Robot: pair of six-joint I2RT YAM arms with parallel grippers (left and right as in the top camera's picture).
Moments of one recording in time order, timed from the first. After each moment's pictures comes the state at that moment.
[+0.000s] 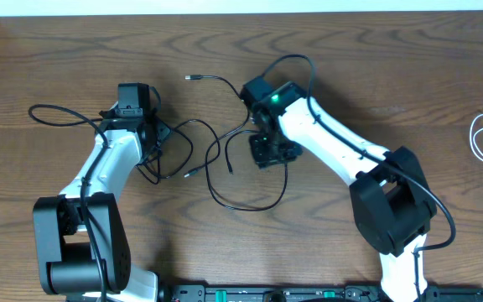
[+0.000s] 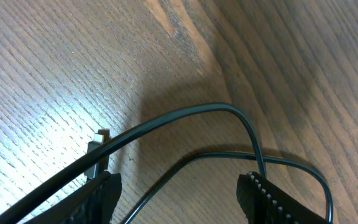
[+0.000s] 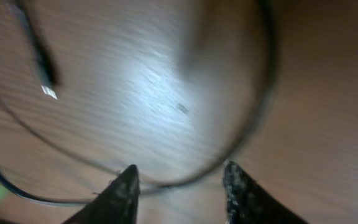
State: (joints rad) left arm 0.04 1.69 1.01 -0.52 -0.11 -0.80; right arm 0.66 2.08 1.66 -1.12 -0.14 0.42
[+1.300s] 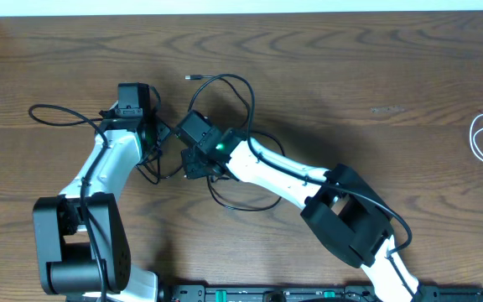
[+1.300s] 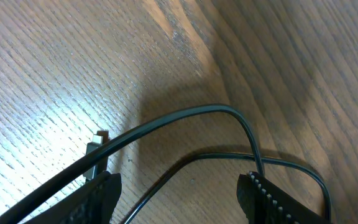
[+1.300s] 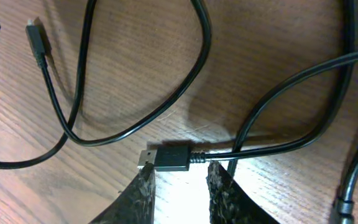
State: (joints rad) left arm 0.04 1.69 1.01 -0.51 -0.11 -0.80; right arm 0.93 2.20 1.66 -0.55 -0.10 0.69
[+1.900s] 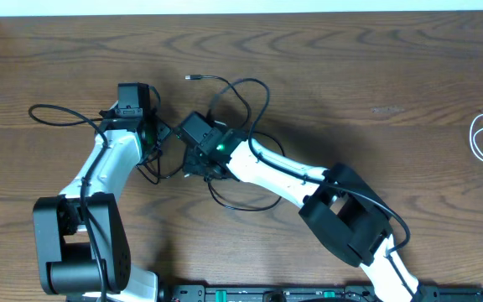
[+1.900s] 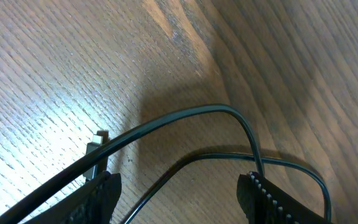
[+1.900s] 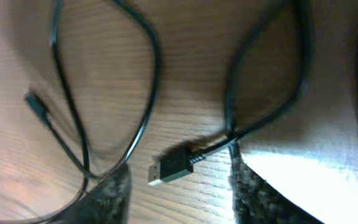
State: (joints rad) left arm 0.04 1.69 1.01 -0.51 -0.11 -0.80; right arm 0.93 2.21 1.65 -0.54 -0.10 1.18
